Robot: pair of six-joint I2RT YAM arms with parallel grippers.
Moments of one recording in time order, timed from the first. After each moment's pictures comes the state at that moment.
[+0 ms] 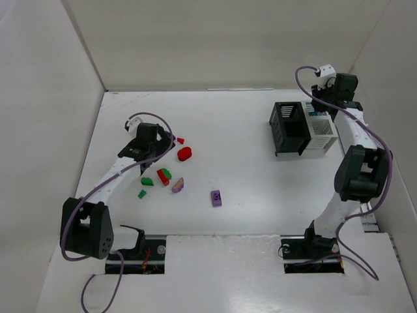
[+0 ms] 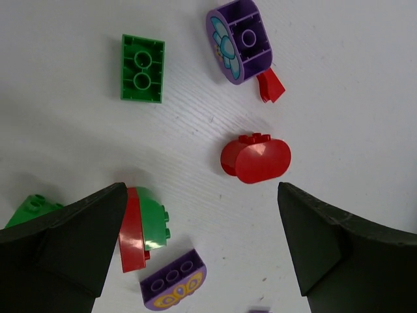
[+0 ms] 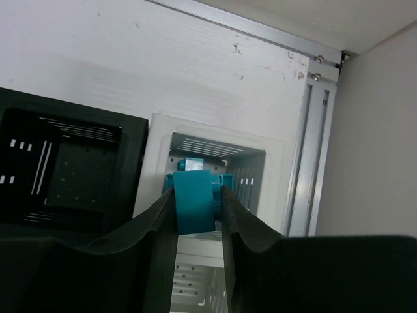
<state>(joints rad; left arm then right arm) -0.26 1.26 0.83 -0.37 -0.23 -0.83 -0.18 1.81 1.54 -0.28 -0.20 -0.39</state>
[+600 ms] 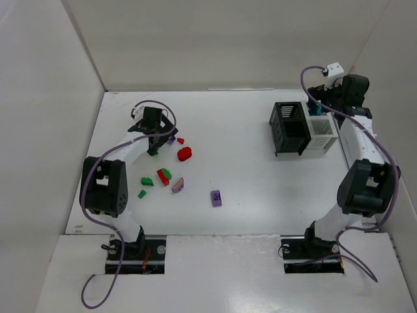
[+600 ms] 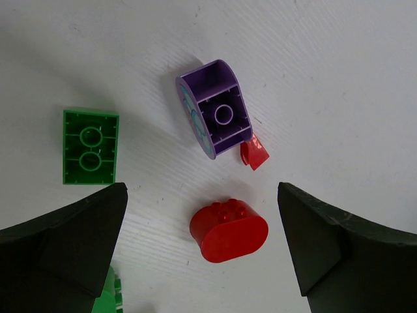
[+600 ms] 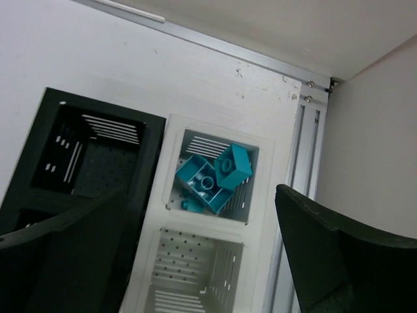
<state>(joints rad) -0.20 1.64 1.10 -0.35 -0.17 -0.86 -0.21 1.69 1.47 -0.26 -0.29 -0.39</state>
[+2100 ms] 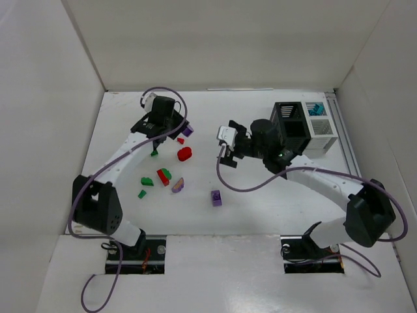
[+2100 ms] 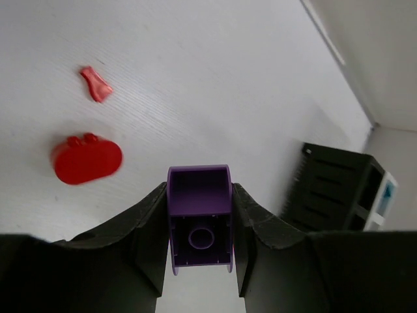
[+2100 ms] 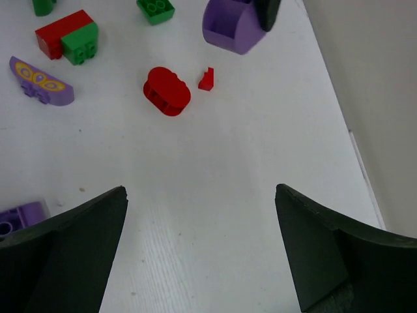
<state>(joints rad) -0.35 1.55 1.24 -0.42 -0.14 -1.04 0.63 1.41 1.01 0.01 -0.41 -0.64</state>
